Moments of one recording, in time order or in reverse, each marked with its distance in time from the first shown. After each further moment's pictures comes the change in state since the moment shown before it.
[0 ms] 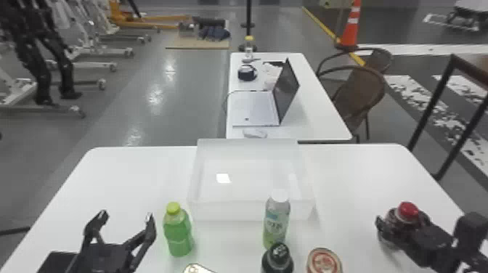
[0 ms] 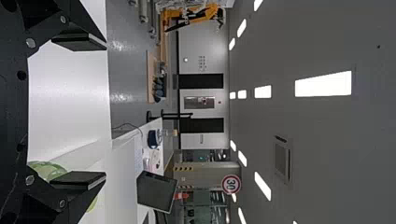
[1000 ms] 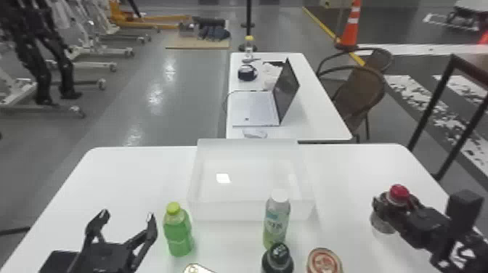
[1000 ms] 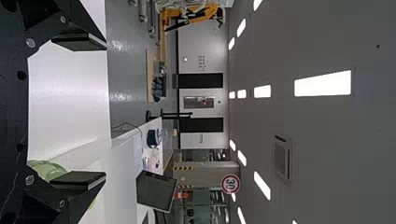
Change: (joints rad) left arm -0.005 0.000 -0.004 0.005 -0.002 -0.002 0.000; right arm 0.017 -0.001 0.043 -0.188 0.013 0.173 -0.068
